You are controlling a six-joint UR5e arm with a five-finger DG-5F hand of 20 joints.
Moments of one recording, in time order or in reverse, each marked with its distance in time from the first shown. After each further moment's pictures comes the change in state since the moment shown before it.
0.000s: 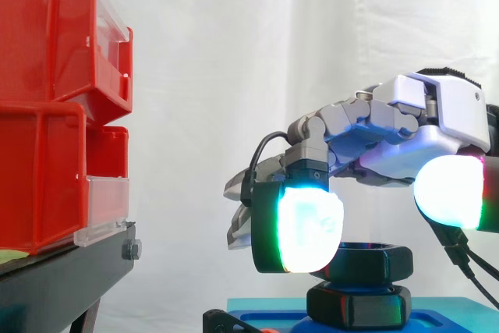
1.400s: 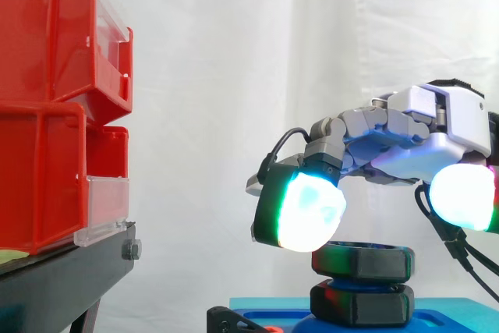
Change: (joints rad) arm -0.059 0.000 -0.003 0.032 -0.097 0.000
